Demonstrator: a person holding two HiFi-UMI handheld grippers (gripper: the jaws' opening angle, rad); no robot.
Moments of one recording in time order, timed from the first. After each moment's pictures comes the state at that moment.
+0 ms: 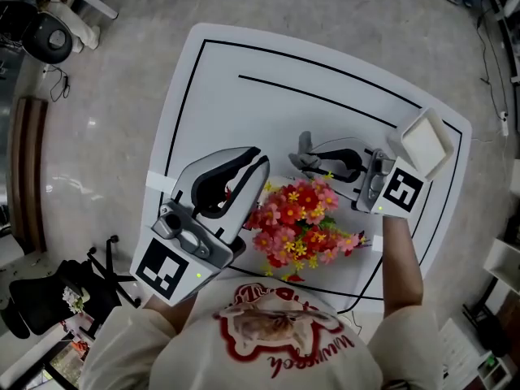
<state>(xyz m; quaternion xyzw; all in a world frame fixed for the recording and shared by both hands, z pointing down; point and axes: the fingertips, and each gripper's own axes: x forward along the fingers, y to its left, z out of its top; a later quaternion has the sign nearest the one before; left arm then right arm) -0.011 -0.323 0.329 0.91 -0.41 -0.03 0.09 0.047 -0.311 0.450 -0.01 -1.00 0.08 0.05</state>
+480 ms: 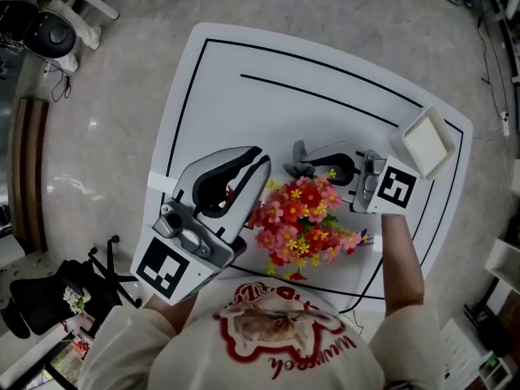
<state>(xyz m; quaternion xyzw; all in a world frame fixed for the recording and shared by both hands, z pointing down) -0.011 -0.322 0.329 0.91 -0.41 -0.03 0.09 0.038 -0.294 0.463 -0.06 -0.99 0.10 0.06</state>
